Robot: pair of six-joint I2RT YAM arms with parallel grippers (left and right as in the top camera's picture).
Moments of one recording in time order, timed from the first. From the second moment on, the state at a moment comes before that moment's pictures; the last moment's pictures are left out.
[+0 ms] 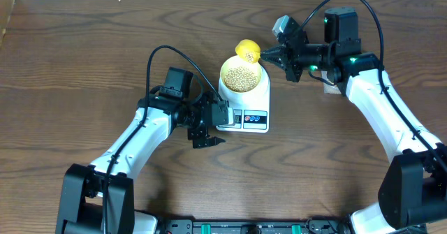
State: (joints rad) left arm -0.27 1.56 0.91 -0.60 0.62 1.19; right arm 0.20 1.71 1.29 -0.31 -0.88 -0.48
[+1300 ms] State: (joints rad) left arm -0.27 1.56 0.91 -0.60 0.62 1.19; right arm 0.20 1.71 1.29 -0.27 -0.88 -0.27
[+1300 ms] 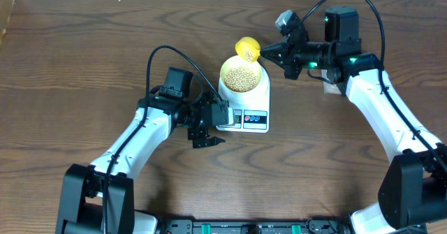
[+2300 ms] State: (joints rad) left arm -0.27 1.56 0.91 -0.60 0.62 1.19; right arm -0.31 1.71 1.30 -0.66 -1.02 0.17
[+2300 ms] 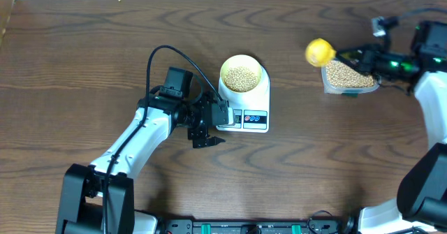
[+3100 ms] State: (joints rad) left arm -0.27 1.56 0.91 -0.60 0.62 1.19; right arm -0.35 1.70 1.30 -0.78 -0.45 0.09
